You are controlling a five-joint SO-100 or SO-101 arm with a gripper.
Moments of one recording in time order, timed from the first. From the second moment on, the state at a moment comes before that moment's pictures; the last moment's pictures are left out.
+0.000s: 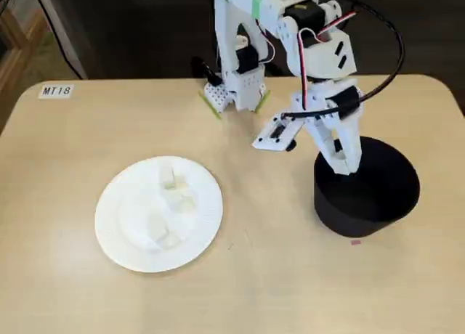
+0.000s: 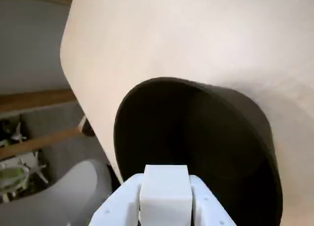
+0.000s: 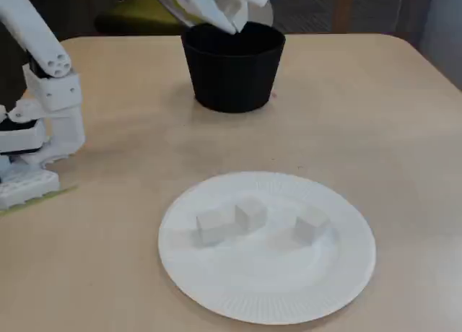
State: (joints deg) arm -34.3 113.4 108.3 52.9 -14.9
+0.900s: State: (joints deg) arm 1.1 113.9 107.9 65.6 -14.3
